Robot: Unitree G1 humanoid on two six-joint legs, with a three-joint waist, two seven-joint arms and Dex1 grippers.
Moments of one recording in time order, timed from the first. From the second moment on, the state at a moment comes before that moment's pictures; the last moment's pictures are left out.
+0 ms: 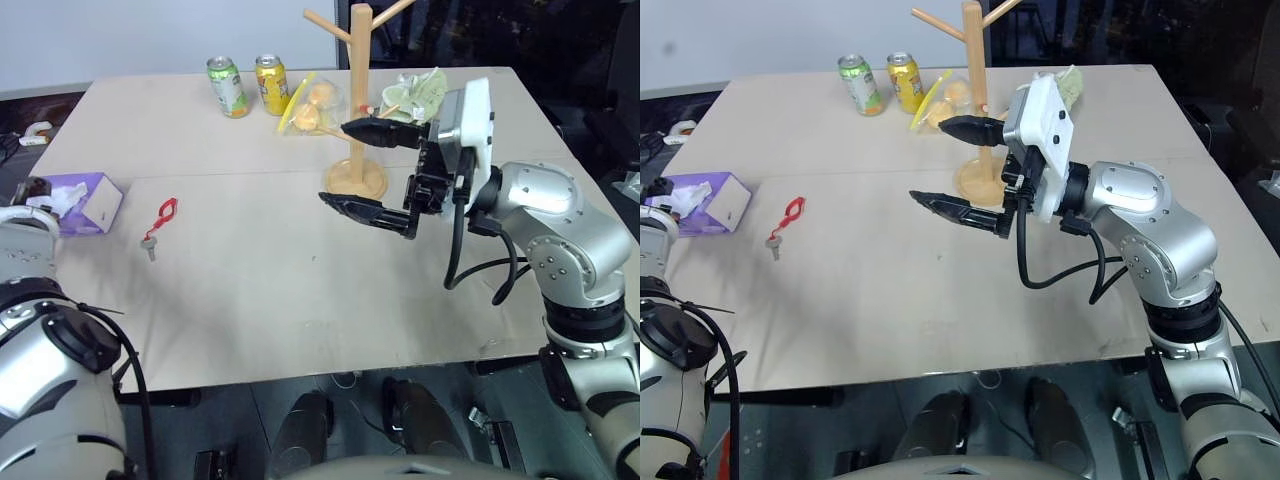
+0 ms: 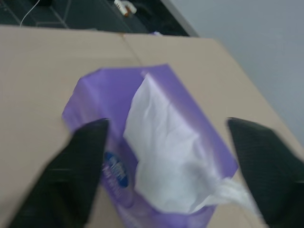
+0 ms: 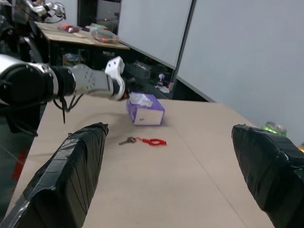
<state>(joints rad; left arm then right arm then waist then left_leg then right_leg) -0.90 0.88 0.81 1.12 -0.58 0.25 0.00 -0.76 -0.43 0.11 -0.44 0.60 0.63 0.77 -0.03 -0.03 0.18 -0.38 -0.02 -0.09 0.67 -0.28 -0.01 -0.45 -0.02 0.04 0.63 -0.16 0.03</state>
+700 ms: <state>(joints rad) -0.29 0.92 0.32 0.14 -0.43 0.61 -0.43 -0.72 -0.45 0.10 -0.46 0.63 0.65 0.76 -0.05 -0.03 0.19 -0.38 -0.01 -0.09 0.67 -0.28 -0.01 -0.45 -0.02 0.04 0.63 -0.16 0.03</state>
